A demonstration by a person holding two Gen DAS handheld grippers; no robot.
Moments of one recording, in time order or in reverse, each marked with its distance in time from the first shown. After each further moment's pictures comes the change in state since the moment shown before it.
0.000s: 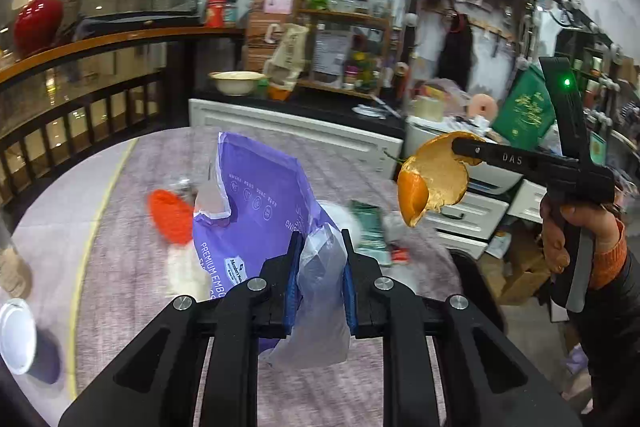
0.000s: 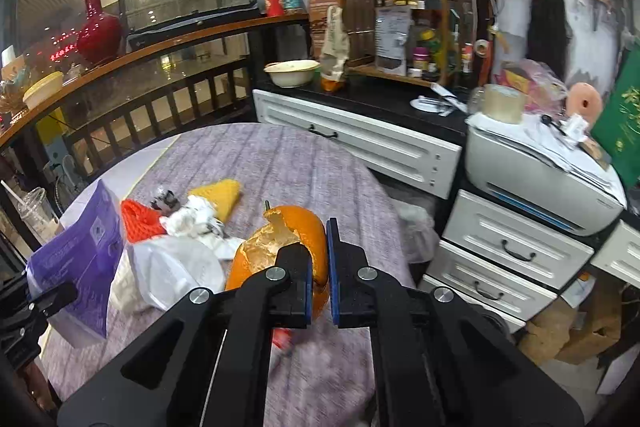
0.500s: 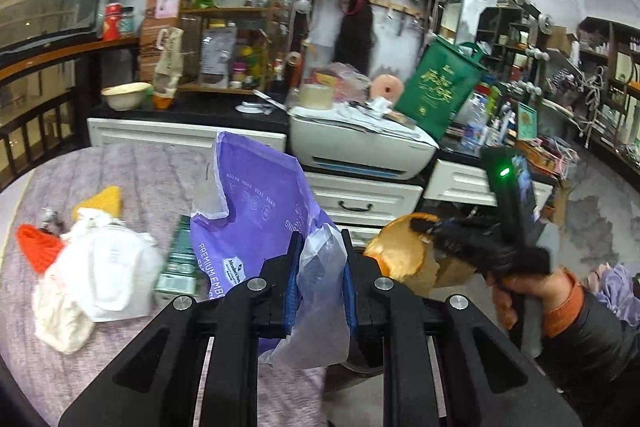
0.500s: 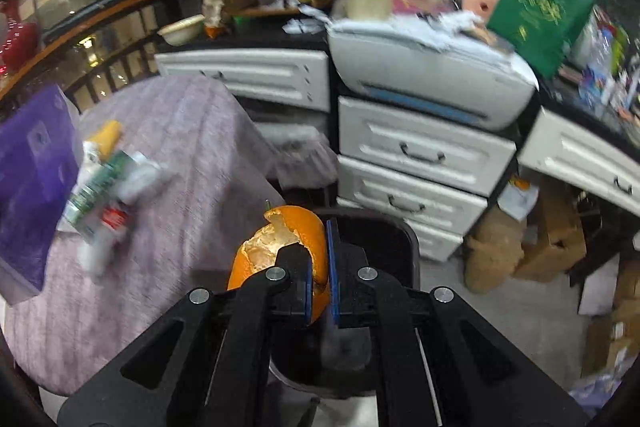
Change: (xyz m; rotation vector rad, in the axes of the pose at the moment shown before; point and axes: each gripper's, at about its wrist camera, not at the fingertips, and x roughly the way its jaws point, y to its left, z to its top) left arm 0.037 -0.124 0.000 0.119 0.021 -0.258; right arm -0.019 -0.141 -0.114 0.178 0.184 -0.235
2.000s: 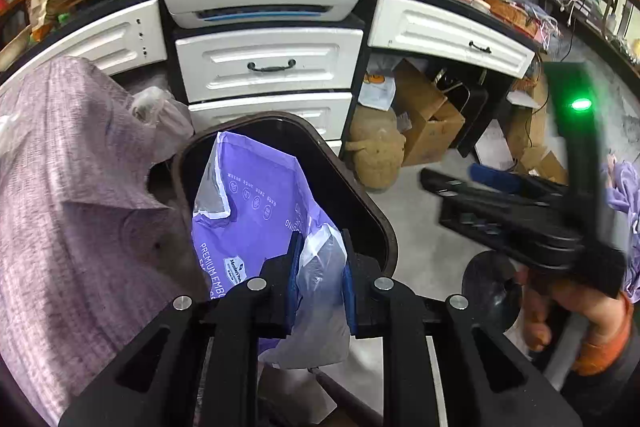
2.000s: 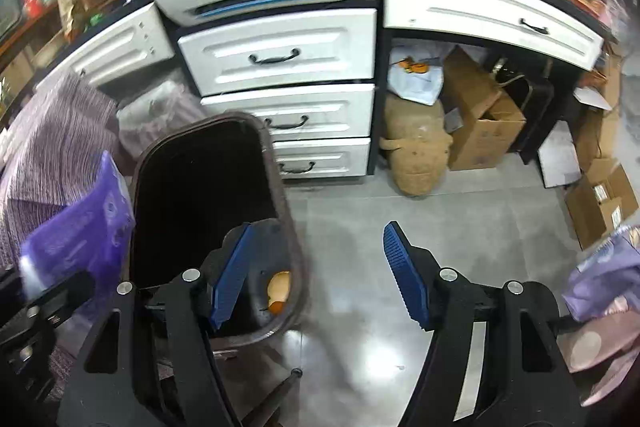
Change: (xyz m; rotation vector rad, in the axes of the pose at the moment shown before) left arm 0.172 -0.106 -0.101 0.175 0.437 -0.132; right arm 0.026 -0.109 -0.135 0.361 0.084 -0.271
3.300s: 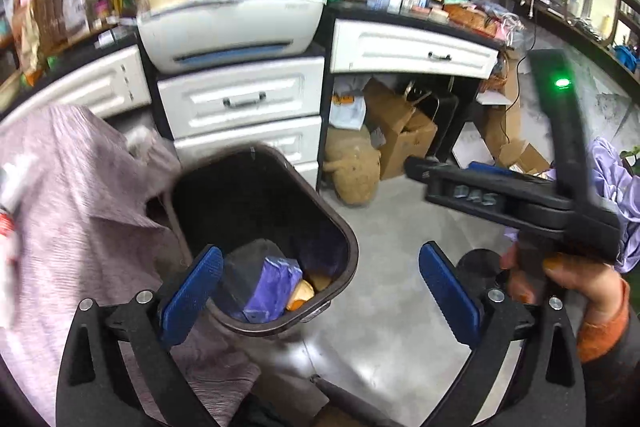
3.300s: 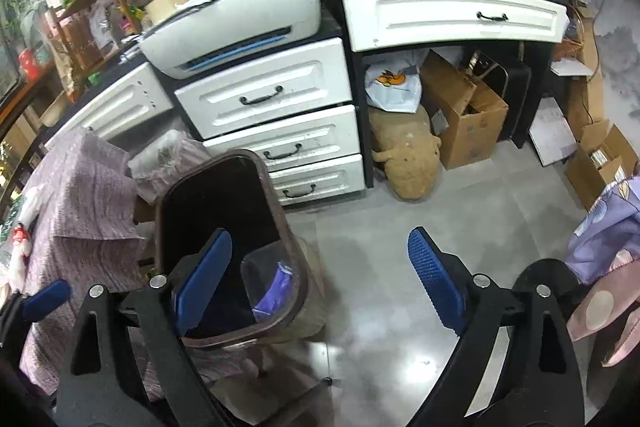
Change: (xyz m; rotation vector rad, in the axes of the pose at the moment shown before) left arm -0.059 -0.027 -0.011 0.107 -0.120 -0.034; right arm -0.053 -0.028 -0.009 0.142 -0.094 0.049
